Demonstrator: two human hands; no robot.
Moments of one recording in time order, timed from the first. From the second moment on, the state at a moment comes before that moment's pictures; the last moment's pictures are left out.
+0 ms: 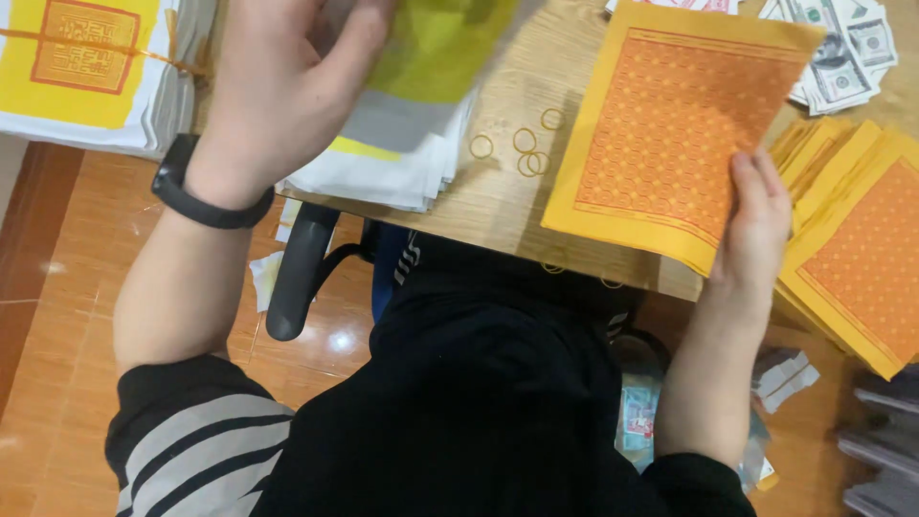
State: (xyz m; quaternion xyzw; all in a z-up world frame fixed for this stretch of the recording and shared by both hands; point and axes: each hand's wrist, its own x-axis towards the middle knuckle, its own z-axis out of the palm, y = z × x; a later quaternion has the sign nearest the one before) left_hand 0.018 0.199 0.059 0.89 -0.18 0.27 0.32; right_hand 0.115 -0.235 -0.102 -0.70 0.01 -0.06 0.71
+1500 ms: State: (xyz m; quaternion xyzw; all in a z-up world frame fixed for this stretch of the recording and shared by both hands) left_hand 0.117 0.068 0.005 0.89 -0.21 0.12 0.39; right_hand 0.074 -0.207 -0.008 -0.69 -0.03 0.23 0.69
